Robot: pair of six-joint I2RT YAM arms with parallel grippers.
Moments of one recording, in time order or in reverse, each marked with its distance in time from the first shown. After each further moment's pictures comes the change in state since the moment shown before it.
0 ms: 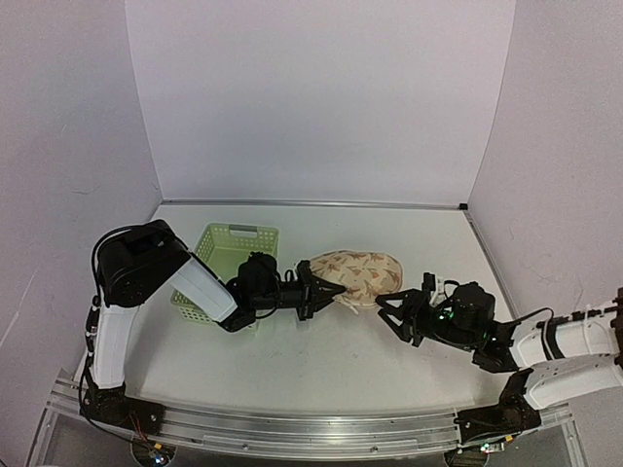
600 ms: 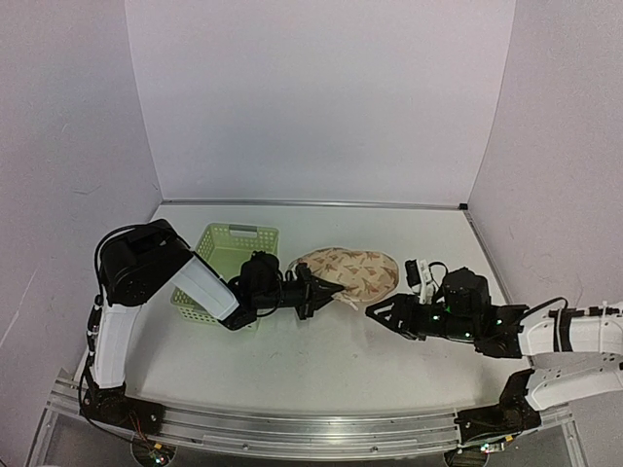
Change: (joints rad) left arm 0.013 0.021 0.025 -0.039 -0.033 -0.072; right arm 0.033 -0.116 0.148 -0.431 -0.082 -0.475
